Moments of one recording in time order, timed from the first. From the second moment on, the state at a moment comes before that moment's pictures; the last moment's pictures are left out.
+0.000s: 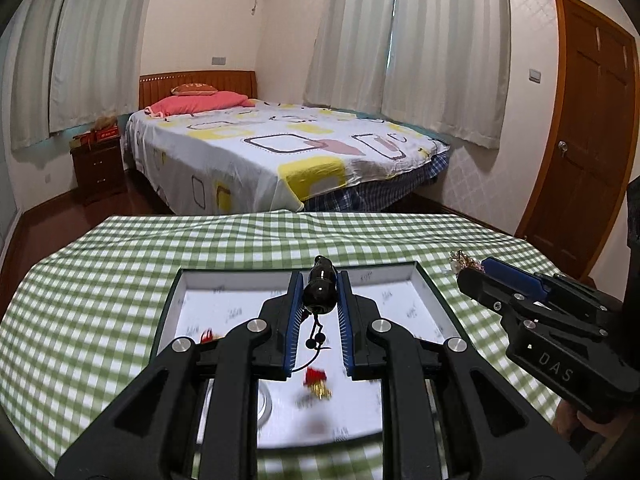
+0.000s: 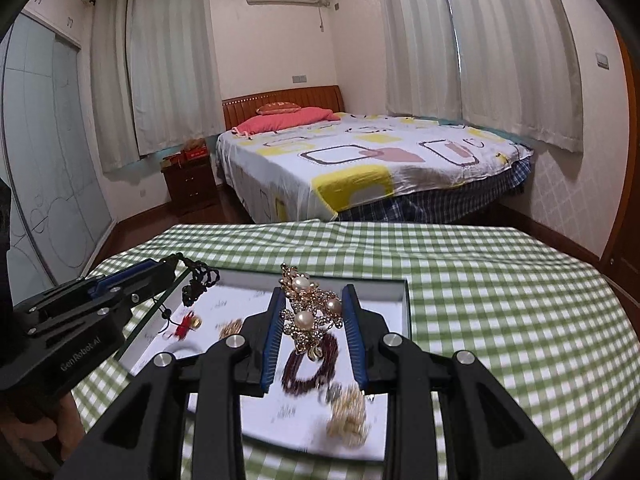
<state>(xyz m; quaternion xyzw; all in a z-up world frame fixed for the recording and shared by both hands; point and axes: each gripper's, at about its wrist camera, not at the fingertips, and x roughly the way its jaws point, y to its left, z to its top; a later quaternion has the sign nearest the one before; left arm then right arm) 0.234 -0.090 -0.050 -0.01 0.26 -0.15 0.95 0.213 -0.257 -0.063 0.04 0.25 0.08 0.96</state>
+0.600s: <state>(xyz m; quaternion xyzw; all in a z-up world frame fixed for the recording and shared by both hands) 0.344 -0.120 -0.123 0.02 0.36 -0.12 0.92 0.308 -0.274 -0.122 0.05 0.34 0.06 0.94</state>
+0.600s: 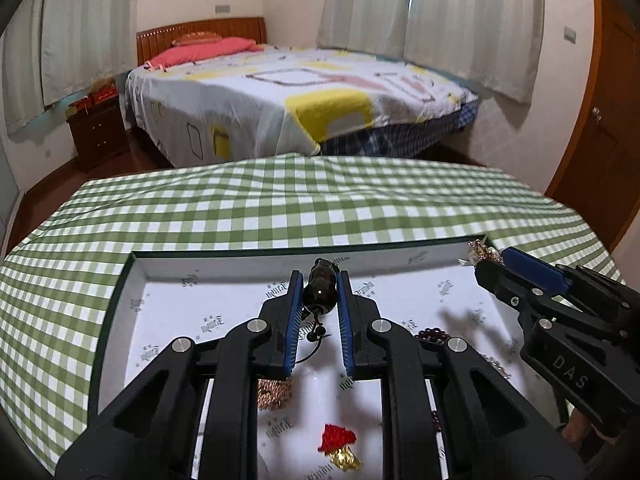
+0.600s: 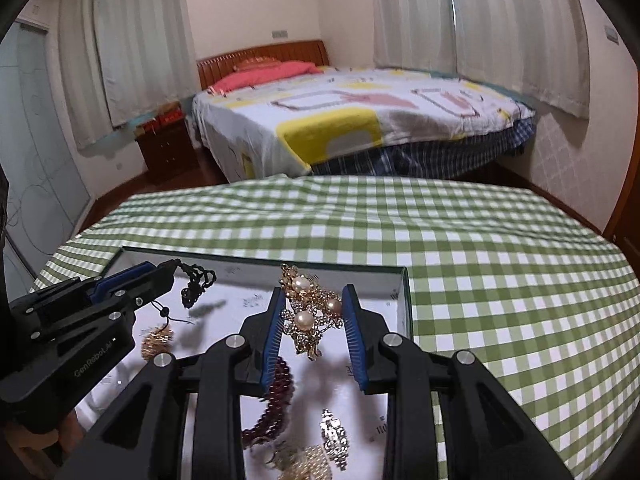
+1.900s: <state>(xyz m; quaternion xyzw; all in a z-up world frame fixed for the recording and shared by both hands) 0.375 -0.121 -0.149 0.02 0.44 -0.08 0.89 0.335 -0.278 -0.144 0.05 0.42 0.04 0.91</state>
